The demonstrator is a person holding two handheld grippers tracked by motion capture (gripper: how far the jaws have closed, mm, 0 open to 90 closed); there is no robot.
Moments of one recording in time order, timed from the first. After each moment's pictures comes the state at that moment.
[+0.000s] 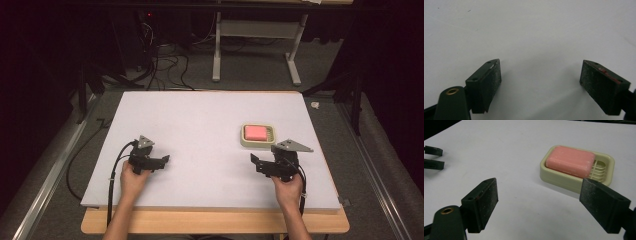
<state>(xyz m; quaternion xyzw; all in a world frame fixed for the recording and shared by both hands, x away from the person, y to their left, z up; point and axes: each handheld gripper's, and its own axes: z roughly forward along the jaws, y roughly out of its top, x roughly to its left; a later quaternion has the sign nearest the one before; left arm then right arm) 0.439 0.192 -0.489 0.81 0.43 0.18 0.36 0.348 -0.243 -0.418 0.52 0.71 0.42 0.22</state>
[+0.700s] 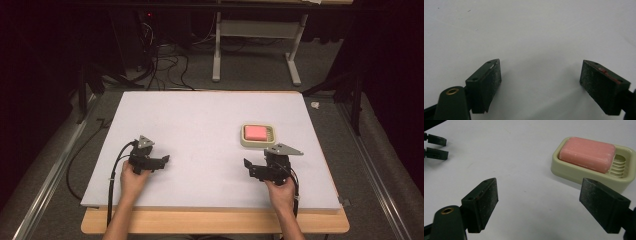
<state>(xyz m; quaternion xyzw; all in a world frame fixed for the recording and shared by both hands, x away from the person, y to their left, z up) 0.439 0.192 -0.489 0.81 0.43 0.18 0.36 0.346 -0.226 -0.431 0.51 0.73 0.41 0.21</state>
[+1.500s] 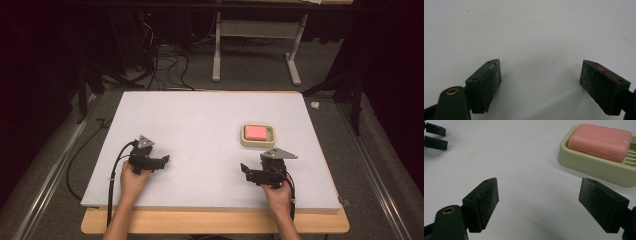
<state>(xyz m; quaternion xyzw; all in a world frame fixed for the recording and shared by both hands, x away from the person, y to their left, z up) 0.439 0.192 -0.489 0.81 0.43 0.18 0.36 0.344 -0.219 -0.445 0.50 0.74 0.40 0.20</state>
